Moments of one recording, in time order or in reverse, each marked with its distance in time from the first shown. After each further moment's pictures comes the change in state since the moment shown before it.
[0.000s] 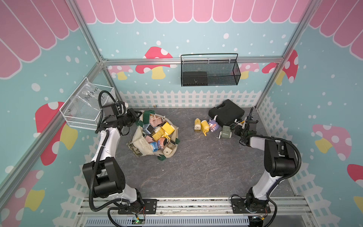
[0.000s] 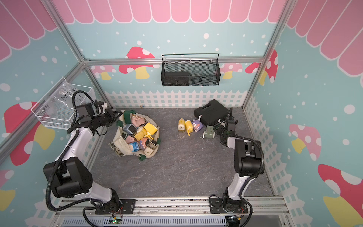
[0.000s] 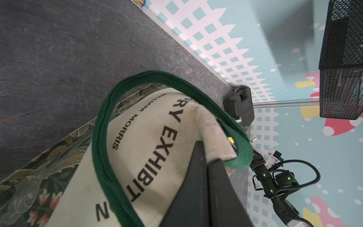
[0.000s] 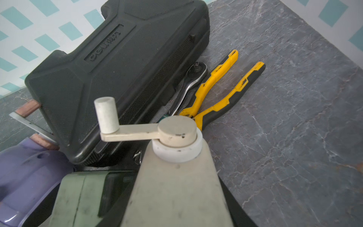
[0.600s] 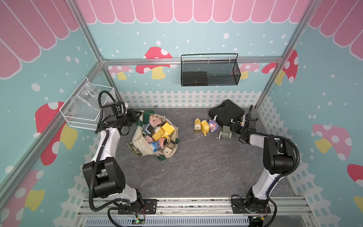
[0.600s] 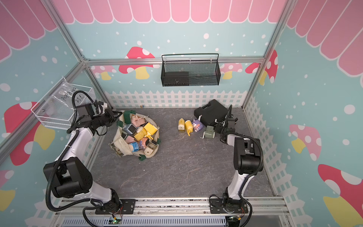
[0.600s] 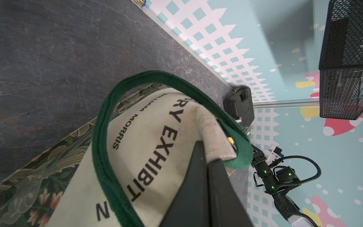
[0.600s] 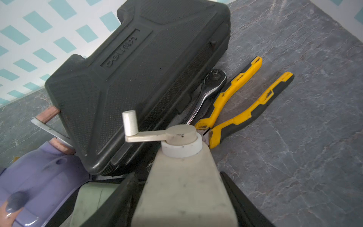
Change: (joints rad) left arm 0.002 0.000 0.000 0.000 0.001 0.000; right arm -0.002 0.032 0.055 -0.021 -0.071 -0.004
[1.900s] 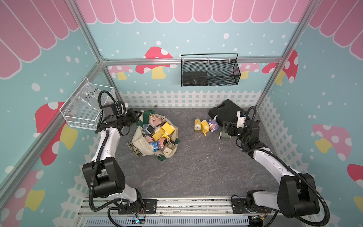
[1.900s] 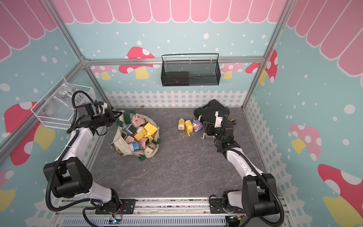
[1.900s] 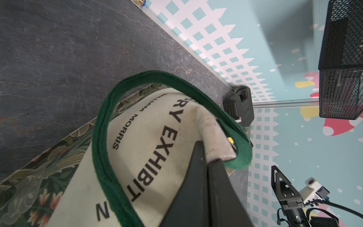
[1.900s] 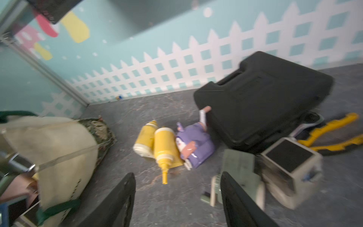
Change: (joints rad) left arm 0.001 0.000 0.000 0.000 0.002 0.000; right arm 0.253 -0.543 -0.196 -0.033 -0.178 0.000
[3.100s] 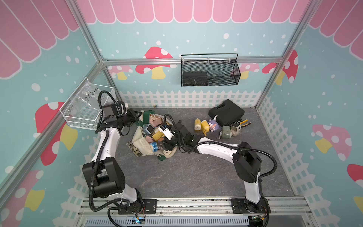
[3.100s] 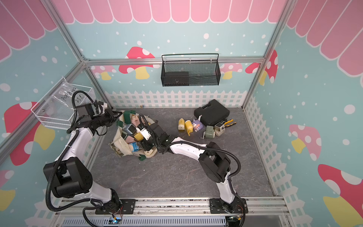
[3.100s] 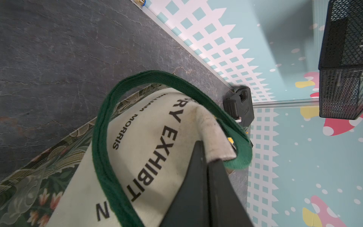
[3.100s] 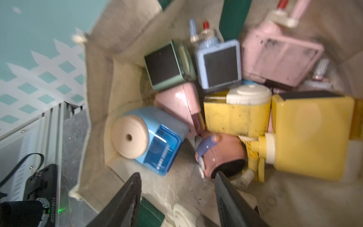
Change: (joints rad) left arm 0.000 0.000 0.000 0.000 0.000 0.000; right arm 0.771 0.691 0.746 -0.313 0.060 -0.194
